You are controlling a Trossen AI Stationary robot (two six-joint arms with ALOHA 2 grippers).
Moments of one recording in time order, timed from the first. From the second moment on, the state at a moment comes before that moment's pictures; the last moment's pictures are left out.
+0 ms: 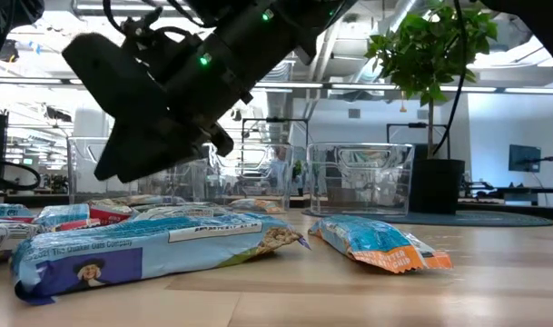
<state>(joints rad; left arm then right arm) -1.39 1.01 0.46 -0.28 -1.06 -0.52 0.25 2.39 1.82 -0.19 0.26 0.28</state>
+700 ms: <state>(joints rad) -1.39 1.01 0.46 -0.28 -1.07 -0.52 0.28 2.40 1.81 -0.21 0.26 0.27</state>
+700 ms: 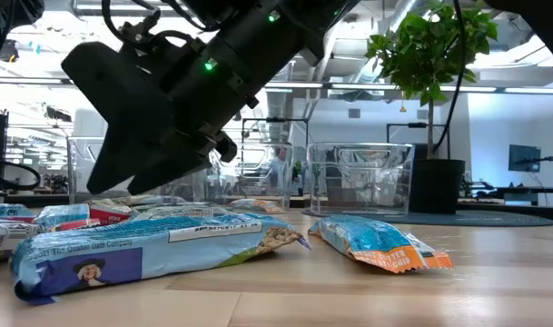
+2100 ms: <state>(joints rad) -1.39 1.01 0.46 -0.28 -1.08 -0.52 0.29 2.45 1.82 -0.21 0.26 0.25</state>
